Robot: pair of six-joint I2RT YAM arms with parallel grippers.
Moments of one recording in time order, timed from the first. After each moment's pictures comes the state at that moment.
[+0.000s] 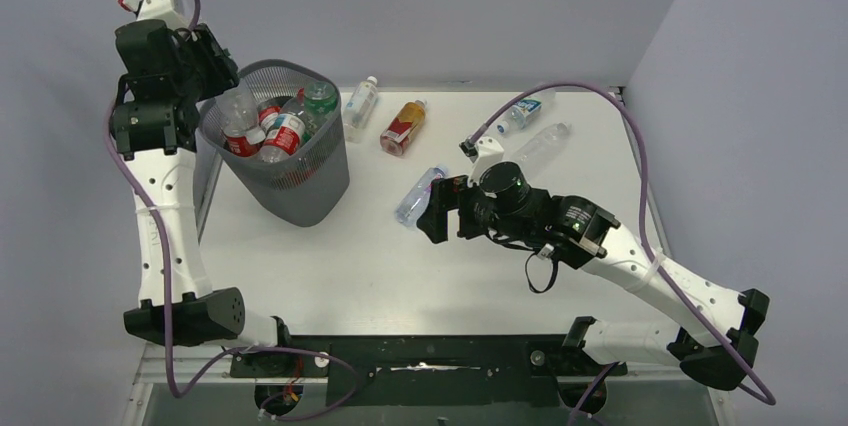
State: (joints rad) left arm 0.15 1.44 1.94 -0.81 0.05 -0.26; right arm 0.99 1.14 1.27 -0.71 0.14 0.59
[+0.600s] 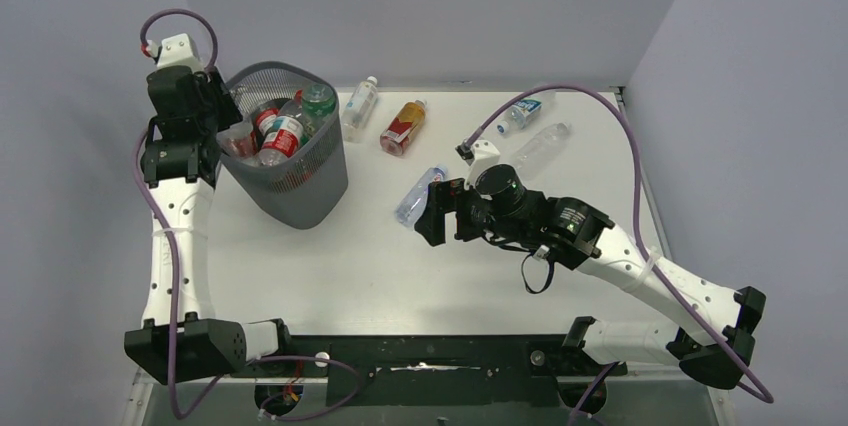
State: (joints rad) left arm 0.15 1.28 1.51 -0.57 -0.16 -0.17; right arm 1.00 1.14 1.24 -0.69 0.13 0.60
